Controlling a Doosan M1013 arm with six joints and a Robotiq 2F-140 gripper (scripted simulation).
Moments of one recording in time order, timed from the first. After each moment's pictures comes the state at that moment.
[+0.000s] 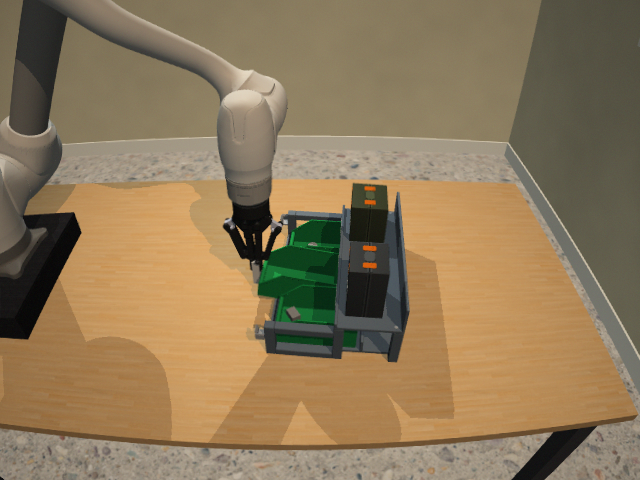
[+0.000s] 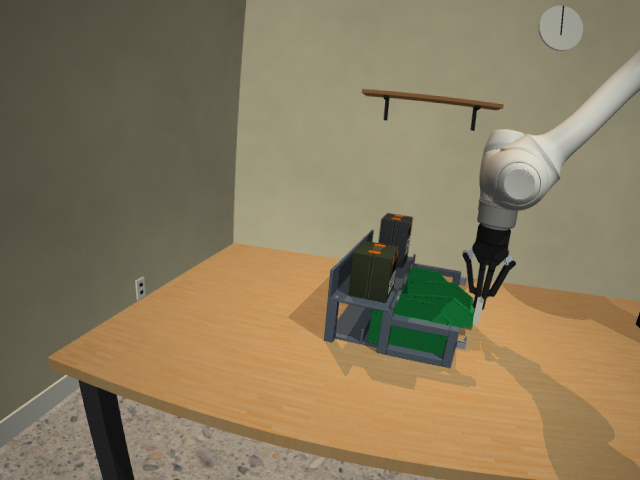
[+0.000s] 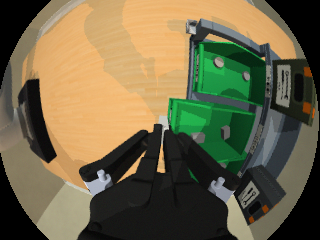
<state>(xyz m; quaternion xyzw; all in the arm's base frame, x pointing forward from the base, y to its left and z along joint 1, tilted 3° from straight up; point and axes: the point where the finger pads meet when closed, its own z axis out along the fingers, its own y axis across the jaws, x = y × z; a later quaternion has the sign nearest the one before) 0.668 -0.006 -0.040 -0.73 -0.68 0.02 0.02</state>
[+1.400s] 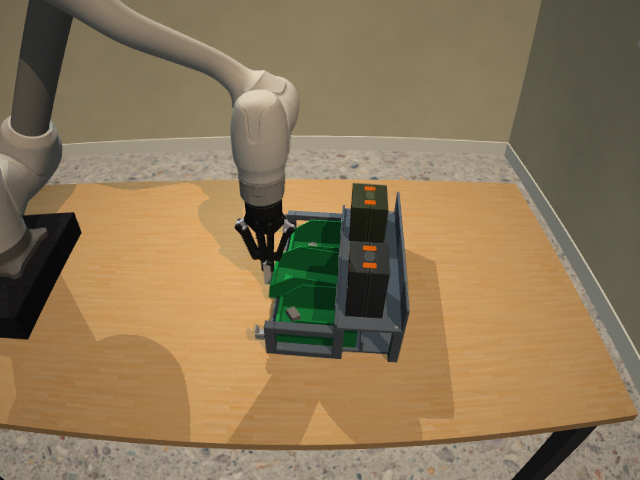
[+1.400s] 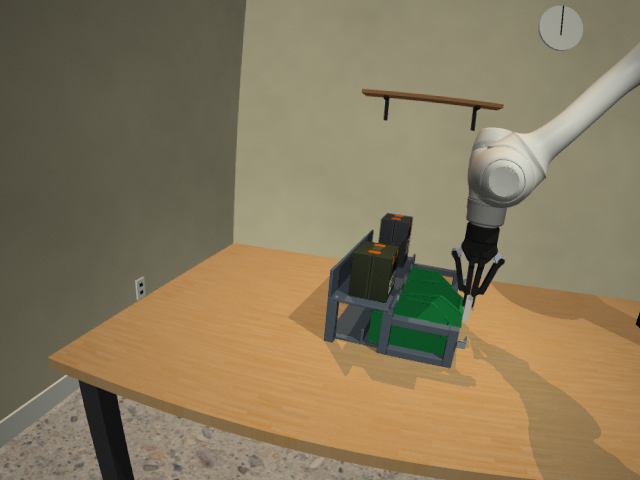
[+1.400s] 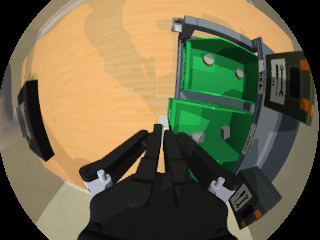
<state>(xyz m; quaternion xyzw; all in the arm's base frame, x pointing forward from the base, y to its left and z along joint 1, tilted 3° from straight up) 0.693 -0.008 -0.041 -0.73 -0.68 0.02 0.02</state>
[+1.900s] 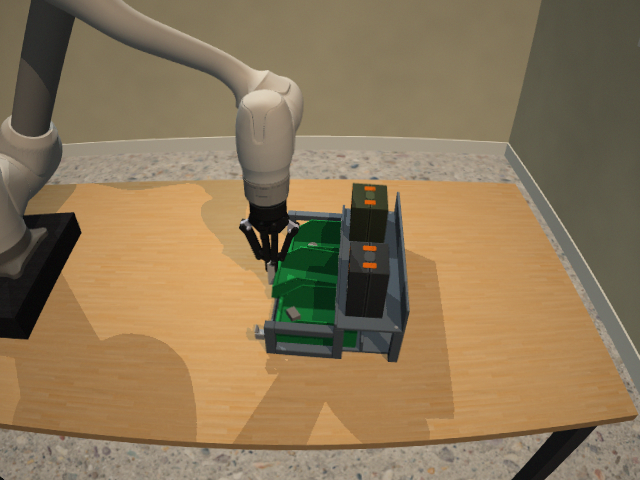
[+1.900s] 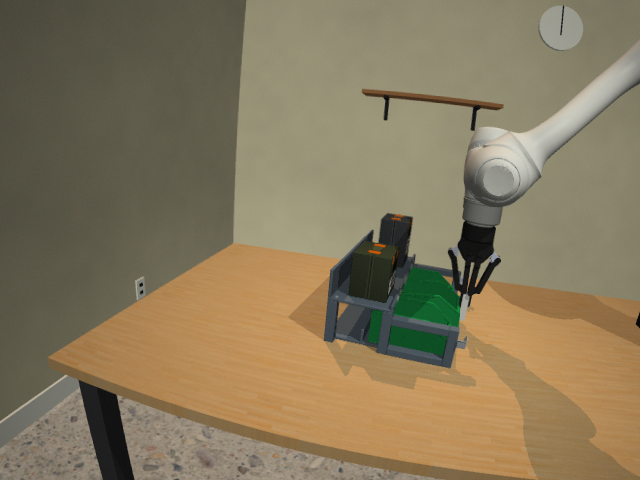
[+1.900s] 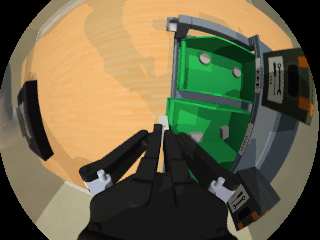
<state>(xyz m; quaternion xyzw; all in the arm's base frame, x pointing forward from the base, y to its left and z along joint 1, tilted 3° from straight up) 0.702 -0.008 -0.041 -0.73 -0.68 0.02 0.02</state>
